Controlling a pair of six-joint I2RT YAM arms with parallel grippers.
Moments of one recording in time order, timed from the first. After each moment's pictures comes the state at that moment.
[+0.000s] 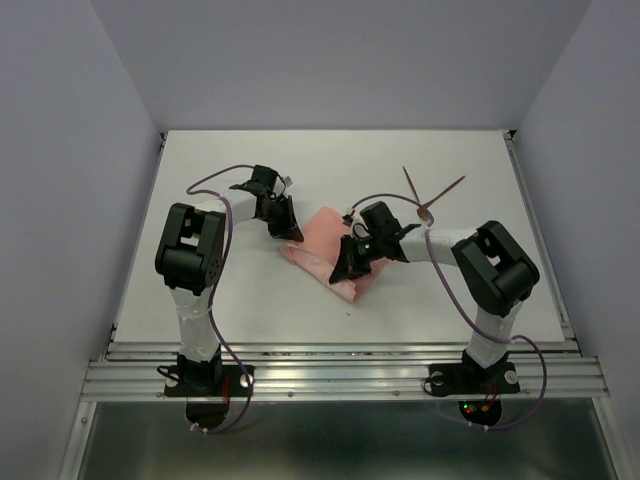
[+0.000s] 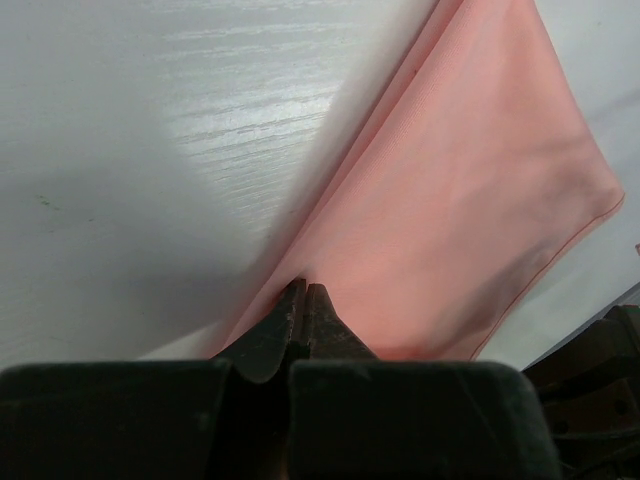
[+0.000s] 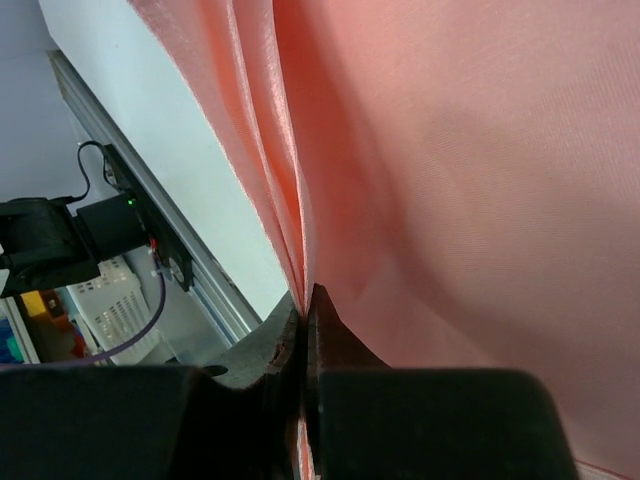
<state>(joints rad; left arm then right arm) -0.30 1.99 1.29 -0.42 0.47 -0.47 0.61 1.85 1.00 -0.08 -0.71 0.64</state>
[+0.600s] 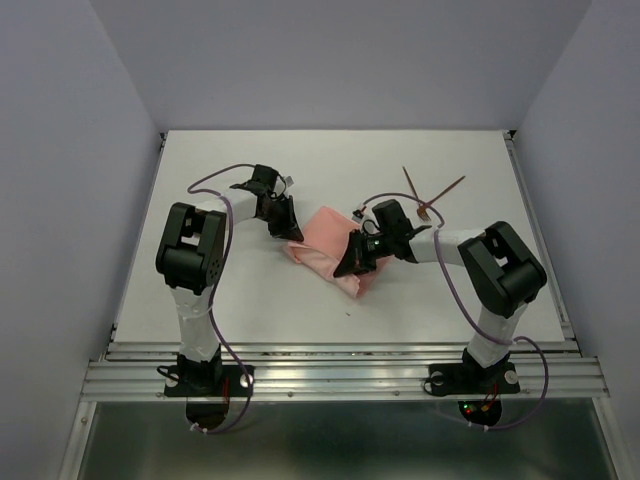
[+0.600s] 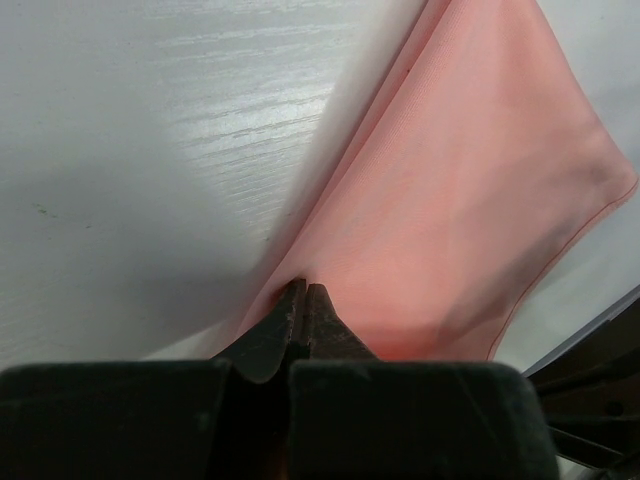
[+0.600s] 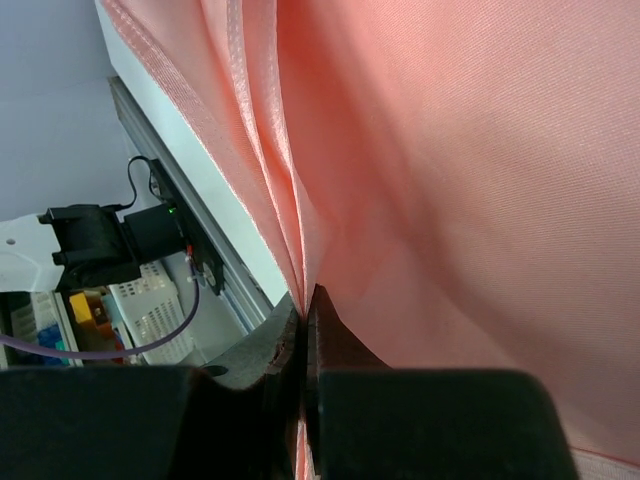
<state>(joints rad) -0.30 2.00 1.30 -0.43 0.46 -0.44 0.54 1.81 0.93 0.04 -0.78 0.70</state>
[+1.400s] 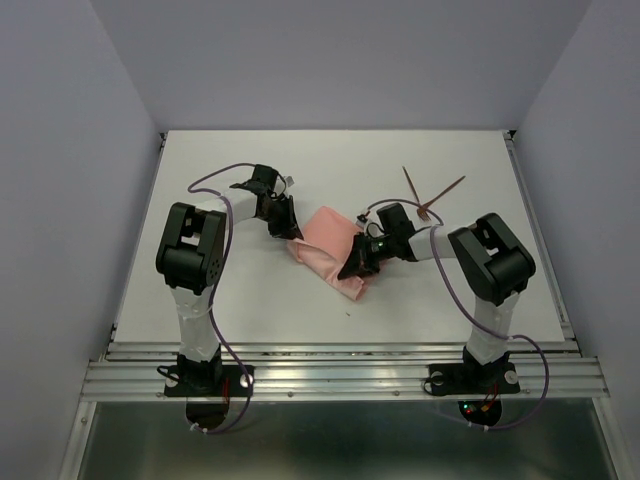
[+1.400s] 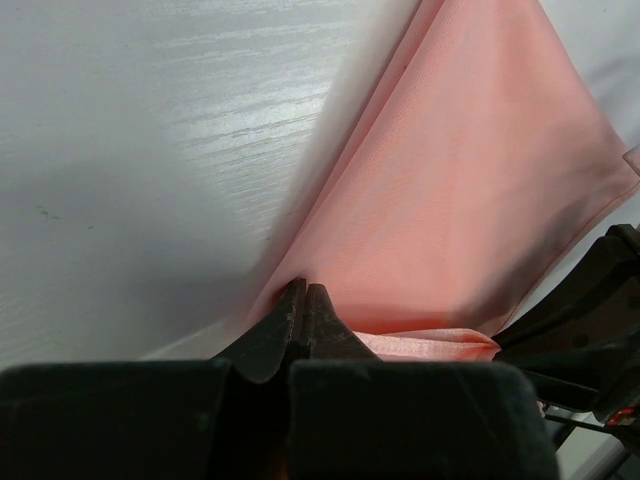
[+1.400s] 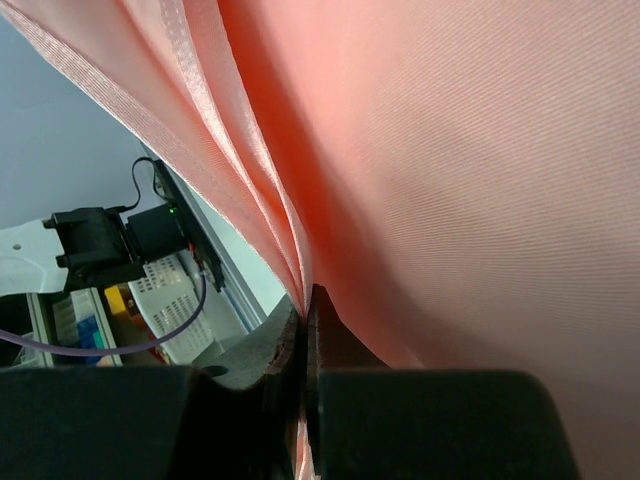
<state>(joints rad) -0.29 2.00 1.30 -0.44 0.46 -0.42 0.48 1.90 0.91 0.09 -0.86 0.71</state>
